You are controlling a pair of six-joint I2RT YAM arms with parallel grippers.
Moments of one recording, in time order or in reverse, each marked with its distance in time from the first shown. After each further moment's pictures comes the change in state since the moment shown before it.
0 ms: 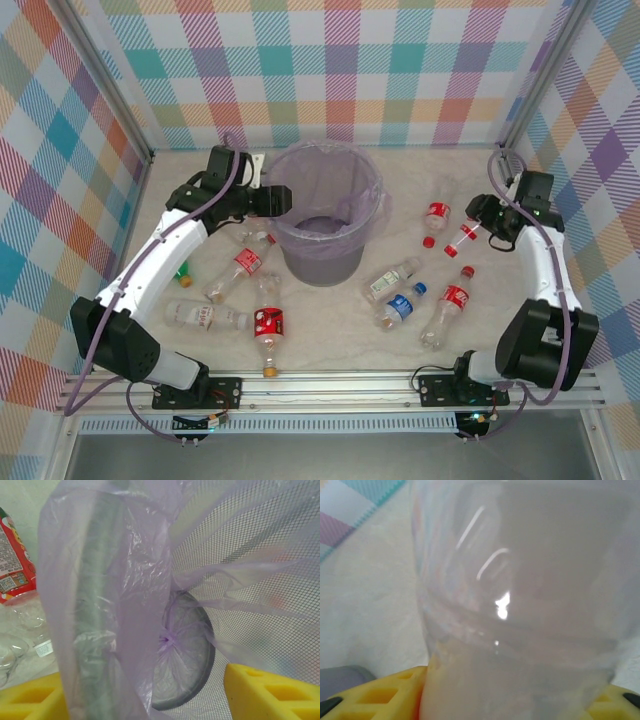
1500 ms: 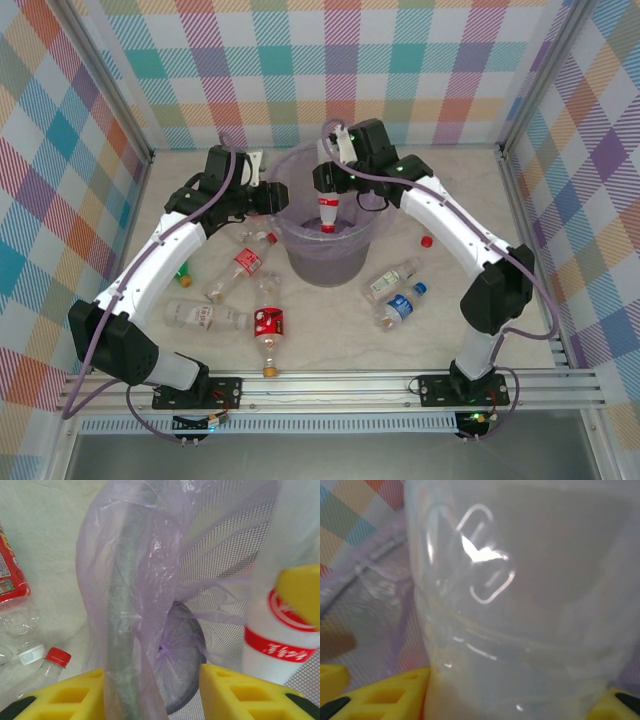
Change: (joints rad) left arm 0.000 -0.010 -0.025 0.061 0.024 -0.057; right arm 0.888 0.444 0.664 -0.054 0.114 -0.047
